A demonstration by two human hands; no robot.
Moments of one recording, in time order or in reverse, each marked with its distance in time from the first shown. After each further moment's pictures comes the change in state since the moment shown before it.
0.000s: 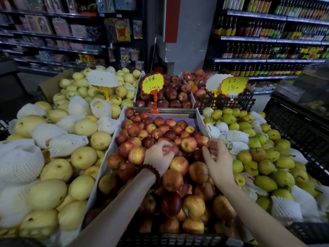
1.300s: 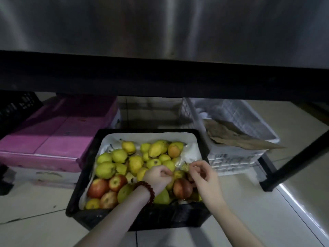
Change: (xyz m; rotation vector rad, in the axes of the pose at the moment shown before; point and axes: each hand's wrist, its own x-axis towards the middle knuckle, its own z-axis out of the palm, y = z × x) left_hand -0.300 -0.422 0.397 -0.013 -0.383 -0.272; right_hand -0.436 0.450 0.106 0.298 -0.231 0.317
